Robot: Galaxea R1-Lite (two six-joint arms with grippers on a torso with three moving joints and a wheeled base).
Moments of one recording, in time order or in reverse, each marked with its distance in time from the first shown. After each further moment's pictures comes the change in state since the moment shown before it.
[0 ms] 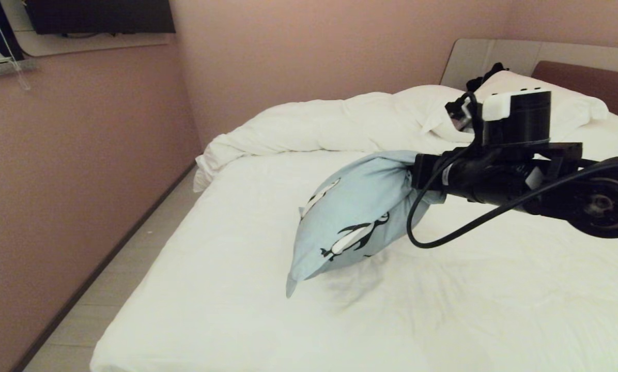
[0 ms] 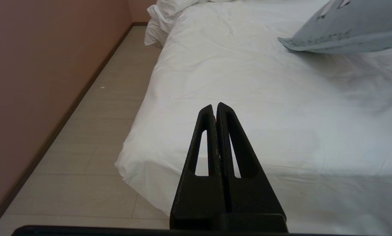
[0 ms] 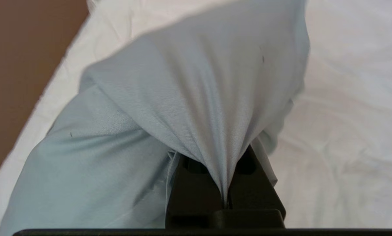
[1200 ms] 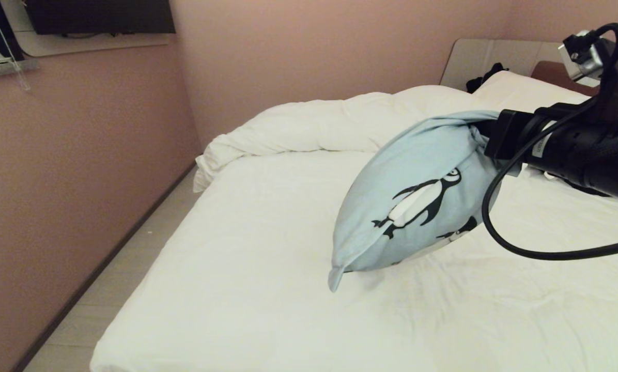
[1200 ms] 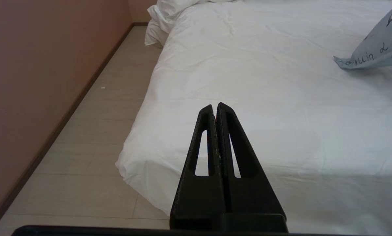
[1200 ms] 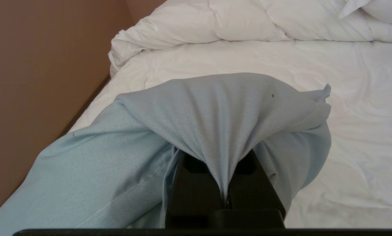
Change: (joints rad) left arm 0.000 0.000 0.000 0.000 0.000 0.001; right arm -0.035 -0.278 0.172 -0.153 0.026 -0.097
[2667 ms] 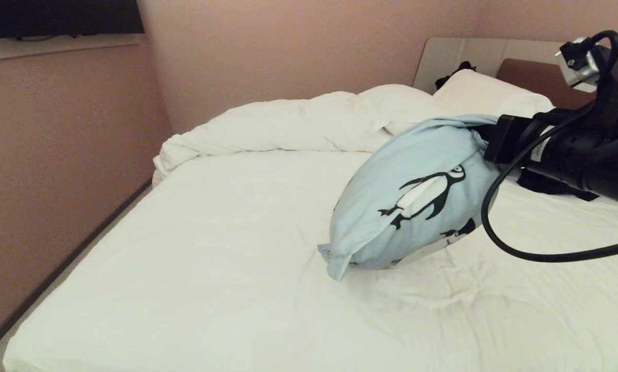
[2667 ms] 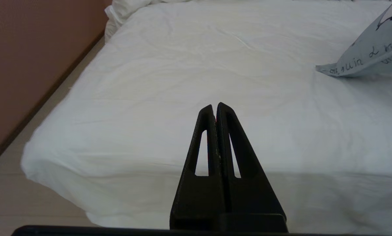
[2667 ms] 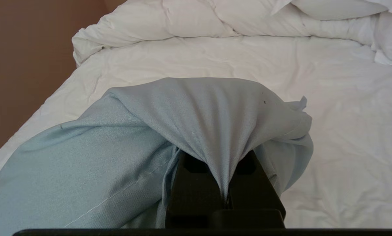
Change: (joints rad) left arm 0.000 0.000 0.000 -0.001 0.000 -0.003; right arm -0.008 0.002 0.011 0.001 0.000 0.002
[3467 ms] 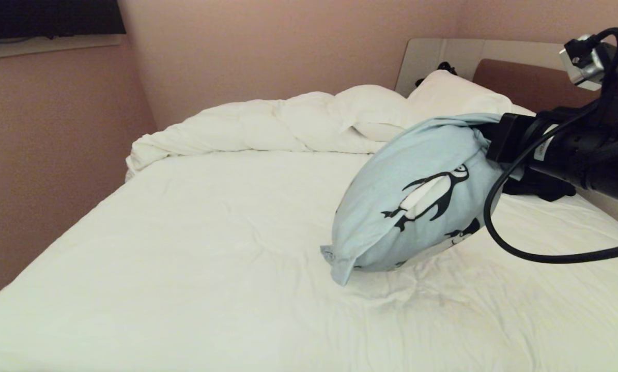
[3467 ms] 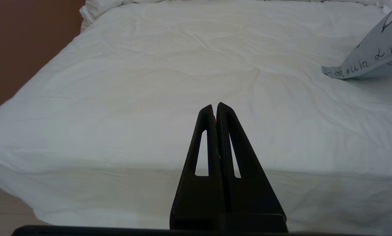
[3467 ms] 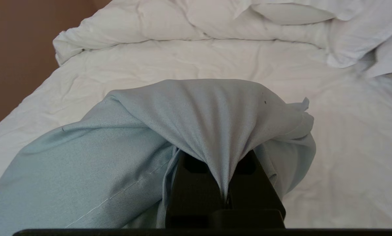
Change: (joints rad) left arm 0.000 0.000 0.000 0.001 0.000 0.000; right arm -0.006 -0.009 0.003 -0.002 0.001 0.000
